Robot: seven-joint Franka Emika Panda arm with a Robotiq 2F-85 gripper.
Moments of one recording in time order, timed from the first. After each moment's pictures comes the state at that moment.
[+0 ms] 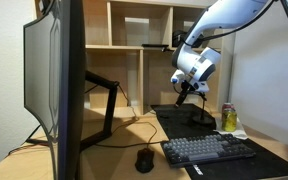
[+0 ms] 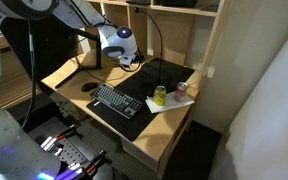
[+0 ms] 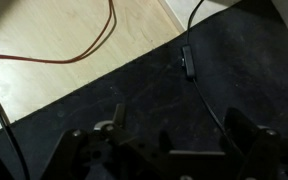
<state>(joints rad) 0.19 0.51 -0.04 -1.93 0.98 2.91 1.34</state>
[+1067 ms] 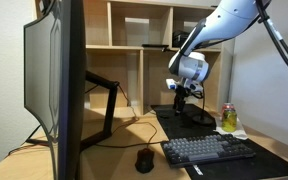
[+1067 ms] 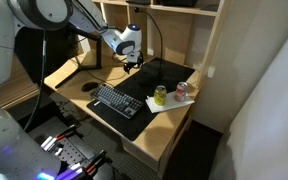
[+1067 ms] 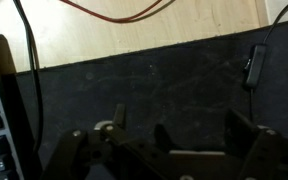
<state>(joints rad) 0.17 0.65 -0.07 -1.72 0.46 2.54 1.53</state>
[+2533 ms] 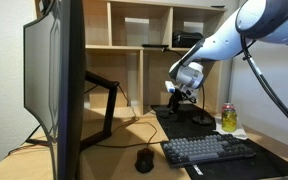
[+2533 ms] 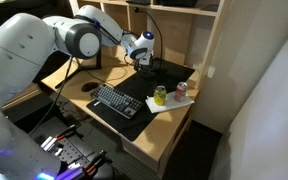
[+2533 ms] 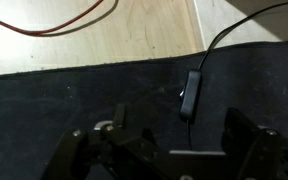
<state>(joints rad) 0.00 0.96 0.10 -1.29 0.48 2.50 1.40</state>
